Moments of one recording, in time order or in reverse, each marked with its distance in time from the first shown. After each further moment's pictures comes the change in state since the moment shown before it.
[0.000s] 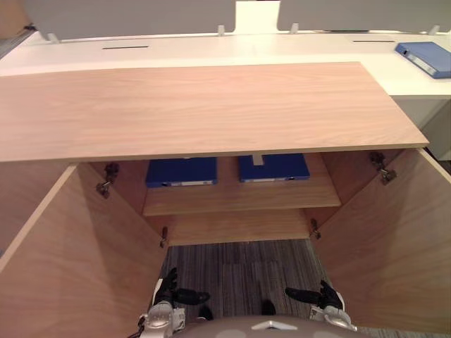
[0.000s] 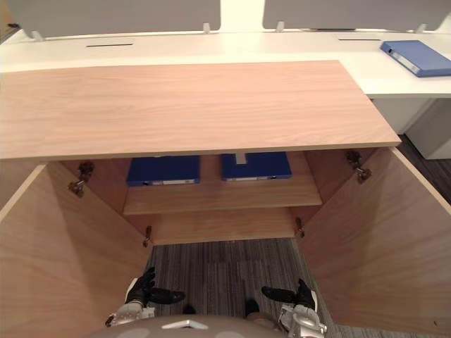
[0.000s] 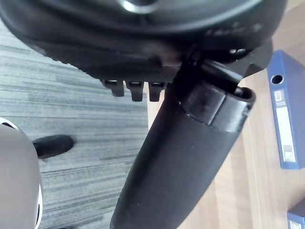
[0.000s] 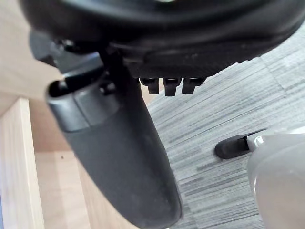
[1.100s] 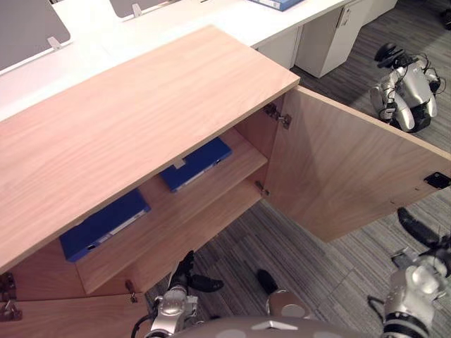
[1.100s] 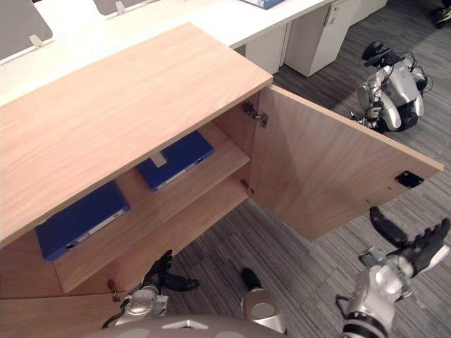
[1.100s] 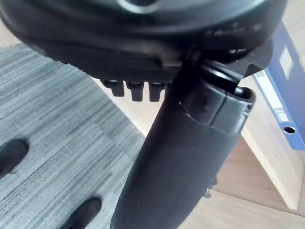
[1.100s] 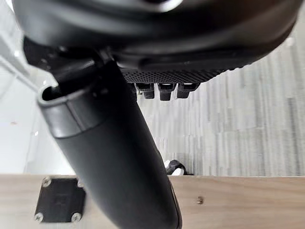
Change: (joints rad) left arm -0.039 -0.026 -0.089 -0.062 0.041 -0.024 -0.014; right arm -0.083 -0.231 -0.317 -0.638 0.139 -0.119 -0.168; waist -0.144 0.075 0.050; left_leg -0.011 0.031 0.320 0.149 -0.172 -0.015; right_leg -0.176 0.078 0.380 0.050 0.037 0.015
